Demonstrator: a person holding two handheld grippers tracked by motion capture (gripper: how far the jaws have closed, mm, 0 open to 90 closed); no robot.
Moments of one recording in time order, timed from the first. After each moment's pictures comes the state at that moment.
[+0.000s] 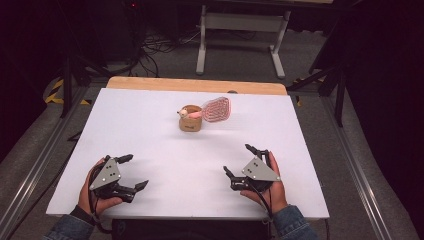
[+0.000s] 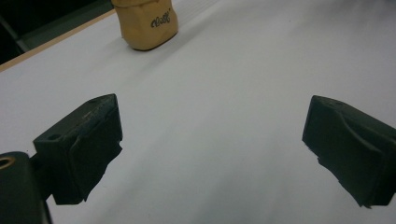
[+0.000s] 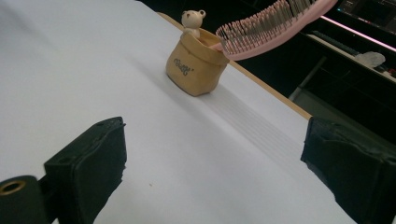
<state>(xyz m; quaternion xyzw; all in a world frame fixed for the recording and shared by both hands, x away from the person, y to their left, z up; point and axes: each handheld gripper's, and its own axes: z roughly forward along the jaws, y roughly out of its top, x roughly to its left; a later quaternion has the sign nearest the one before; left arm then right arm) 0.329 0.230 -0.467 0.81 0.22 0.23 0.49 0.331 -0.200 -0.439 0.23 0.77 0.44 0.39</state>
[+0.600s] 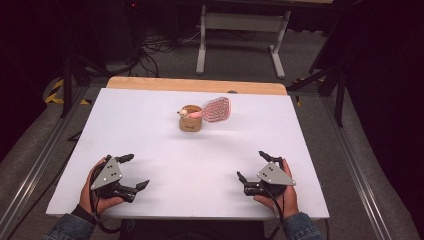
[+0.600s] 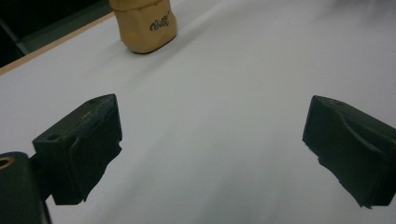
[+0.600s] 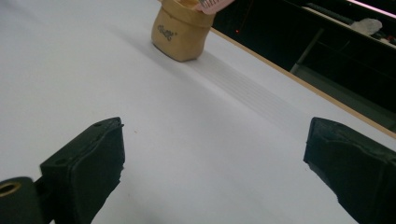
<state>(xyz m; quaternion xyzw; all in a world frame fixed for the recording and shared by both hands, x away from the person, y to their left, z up) 0.330 0.227 -0.466 0.81 0.21 0.23 0.49 0.321 -0.239 -0.454 0.28 0.77 0.44 0.38</state>
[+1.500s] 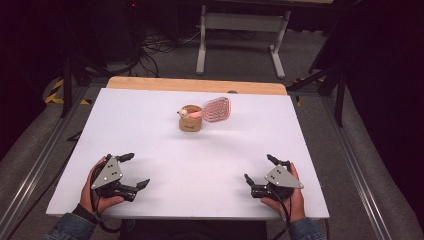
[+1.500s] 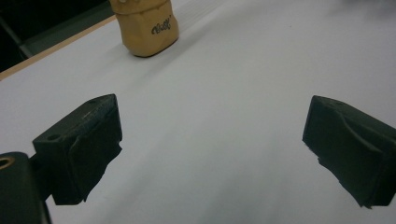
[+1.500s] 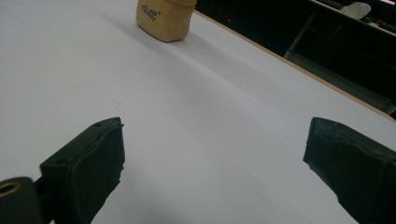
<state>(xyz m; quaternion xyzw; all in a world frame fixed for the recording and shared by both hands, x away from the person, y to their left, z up) 0.331 0.225 -0.465 0.81 0.21 0.23 0.49 0.316 -0.259 -0.461 0.30 0.77 0.43 0.38</state>
